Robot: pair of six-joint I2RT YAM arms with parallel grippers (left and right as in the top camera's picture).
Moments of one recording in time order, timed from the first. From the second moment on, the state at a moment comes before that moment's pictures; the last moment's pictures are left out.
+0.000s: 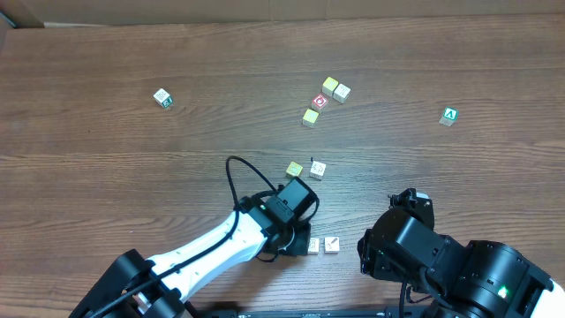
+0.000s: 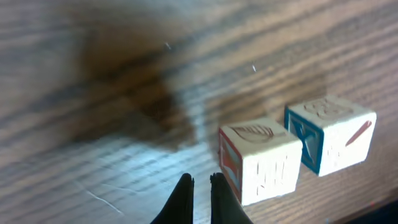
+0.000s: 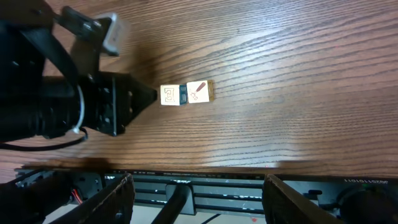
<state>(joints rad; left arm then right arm) -0.81 1.52 0.77 -0.62 0.20 -0.67 0.98 0.95 1.17 -1.41 0.10 1.09</state>
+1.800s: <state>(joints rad) -0.81 1.64 0.77 -0.52 0.31 -0.73 0.98 0.95 1.17 -1.46 0.09 1.09</state>
